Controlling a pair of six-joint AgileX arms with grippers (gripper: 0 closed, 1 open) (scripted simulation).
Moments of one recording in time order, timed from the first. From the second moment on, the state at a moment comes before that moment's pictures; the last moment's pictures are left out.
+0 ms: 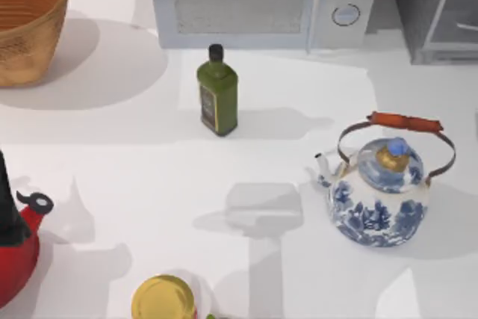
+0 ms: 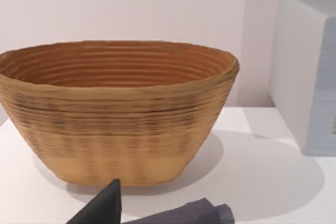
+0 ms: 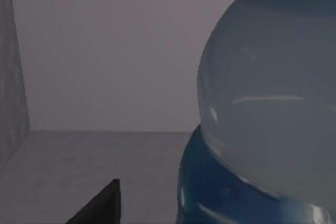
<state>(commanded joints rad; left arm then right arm) 0.00 0.00 0.00 0.00 0.00 0.00 -0.20 2.32 1.27 1.05 -0.17 0.00</state>
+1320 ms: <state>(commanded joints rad) 0.00 0.00 0.00 0.00 0.00 0.00 -0.20 2.32 1.27 1.05 -0.17 0.00</state>
